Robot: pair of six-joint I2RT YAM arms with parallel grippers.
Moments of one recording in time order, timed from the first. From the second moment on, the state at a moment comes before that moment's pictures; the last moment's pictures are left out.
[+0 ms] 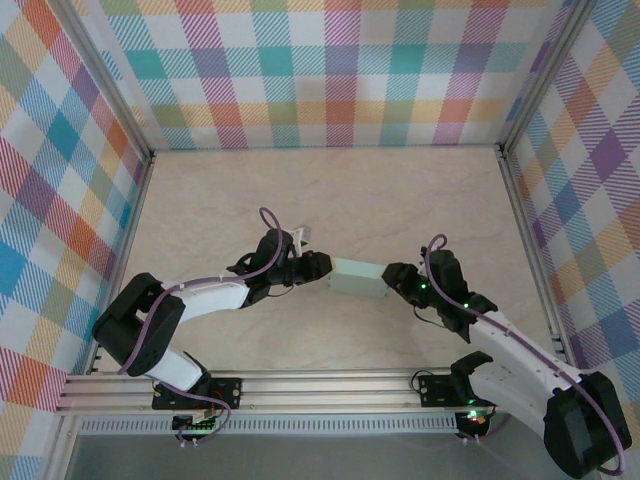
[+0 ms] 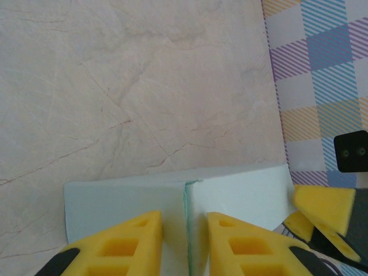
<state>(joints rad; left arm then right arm) -0.67 1.52 0.67 0.28 0.36 -0.89 0.46 0.90 0.39 -0.14 -0.25 1.02</state>
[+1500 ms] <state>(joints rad) -0.67 1.52 0.68 0.29 0.36 -0.87 0.33 0.88 0.32 -0.06 -0.40 1.08</state>
